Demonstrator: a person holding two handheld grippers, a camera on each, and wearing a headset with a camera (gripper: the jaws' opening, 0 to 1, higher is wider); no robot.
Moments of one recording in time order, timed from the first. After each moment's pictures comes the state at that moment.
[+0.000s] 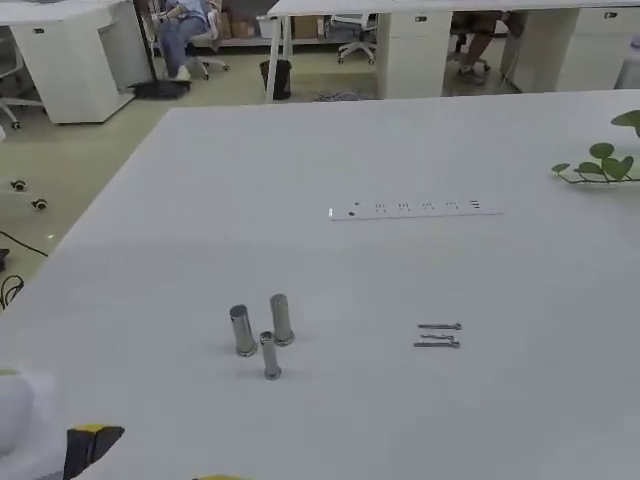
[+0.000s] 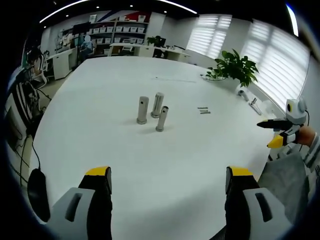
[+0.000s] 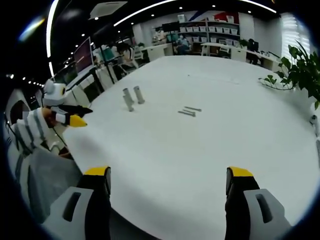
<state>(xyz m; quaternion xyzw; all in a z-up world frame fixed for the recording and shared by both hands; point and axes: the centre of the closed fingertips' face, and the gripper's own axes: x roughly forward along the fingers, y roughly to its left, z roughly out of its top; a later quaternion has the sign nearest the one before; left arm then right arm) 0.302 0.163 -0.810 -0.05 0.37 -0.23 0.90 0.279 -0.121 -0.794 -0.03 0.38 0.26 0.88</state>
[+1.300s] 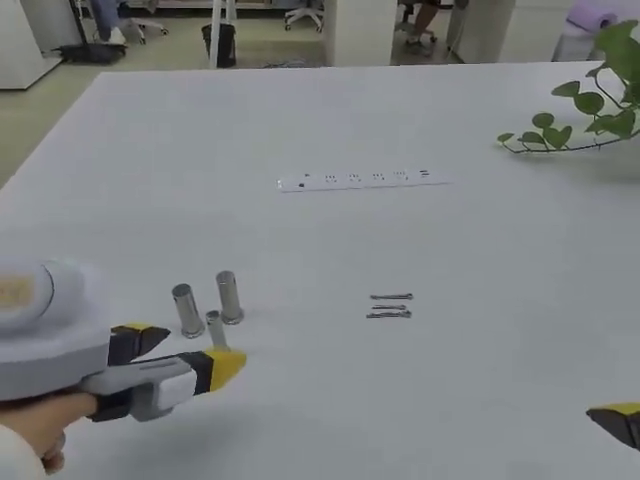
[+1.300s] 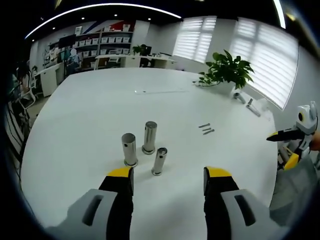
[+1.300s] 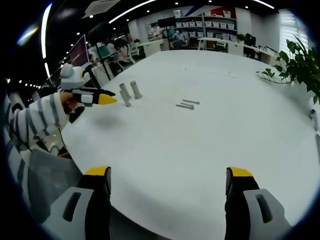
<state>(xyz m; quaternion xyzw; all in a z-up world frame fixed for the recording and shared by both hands) 0.395 0.123 -0.815 -0.02 0.32 -0.28 0.91 0.274 -0.121 -0.804 -0.02 0.41 0.25 0.88</state>
